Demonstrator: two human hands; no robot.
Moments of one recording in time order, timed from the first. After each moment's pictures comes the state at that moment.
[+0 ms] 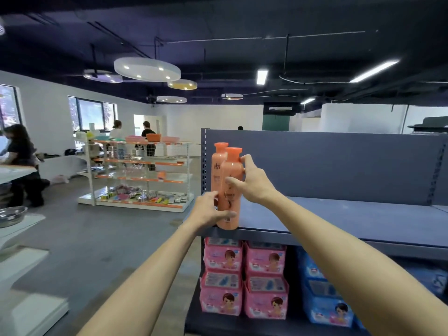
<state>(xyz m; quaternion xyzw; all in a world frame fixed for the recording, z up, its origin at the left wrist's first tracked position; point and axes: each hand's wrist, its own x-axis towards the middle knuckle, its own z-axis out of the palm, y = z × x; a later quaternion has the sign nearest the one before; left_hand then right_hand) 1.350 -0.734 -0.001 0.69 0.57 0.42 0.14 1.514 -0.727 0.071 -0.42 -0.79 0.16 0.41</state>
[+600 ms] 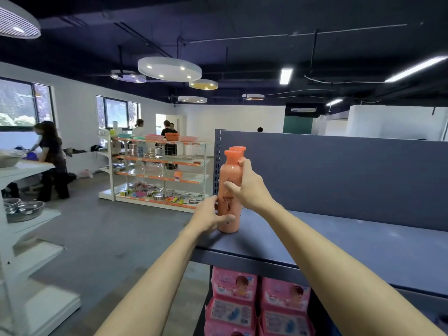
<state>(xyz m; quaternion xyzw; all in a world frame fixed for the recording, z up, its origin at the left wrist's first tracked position) 1.303 -0.634 -0.015 0.66 0.60 0.43 0.14 1.457 -0.620 0.057 -0.40 -0.80 0.15 0.42</state>
